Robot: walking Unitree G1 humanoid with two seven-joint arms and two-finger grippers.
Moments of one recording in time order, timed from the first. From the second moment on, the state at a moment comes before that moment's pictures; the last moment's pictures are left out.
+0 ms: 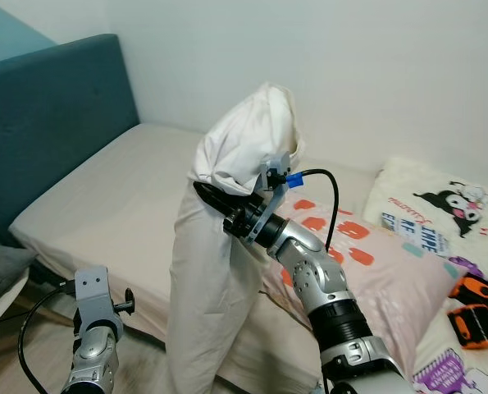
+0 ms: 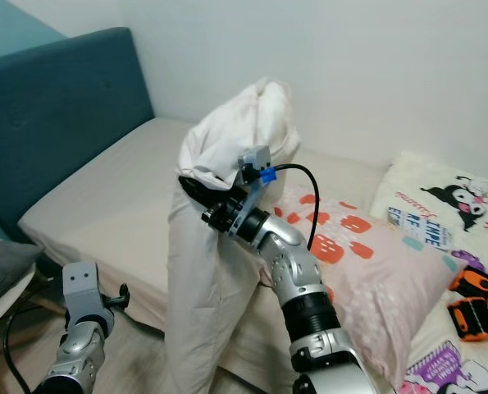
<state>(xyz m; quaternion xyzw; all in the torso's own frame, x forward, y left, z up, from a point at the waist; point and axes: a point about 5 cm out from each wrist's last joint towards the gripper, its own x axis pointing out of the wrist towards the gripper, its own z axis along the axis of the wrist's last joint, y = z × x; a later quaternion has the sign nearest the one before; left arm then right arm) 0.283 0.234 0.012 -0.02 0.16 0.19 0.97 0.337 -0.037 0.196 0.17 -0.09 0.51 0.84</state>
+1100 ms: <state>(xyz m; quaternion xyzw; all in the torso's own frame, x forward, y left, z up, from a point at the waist) 0.282 0.232 0.017 0.00 0.14 0.19 0.97 0.327 -0.033 0.193 0.17 -0.08 0.53 0.82</state>
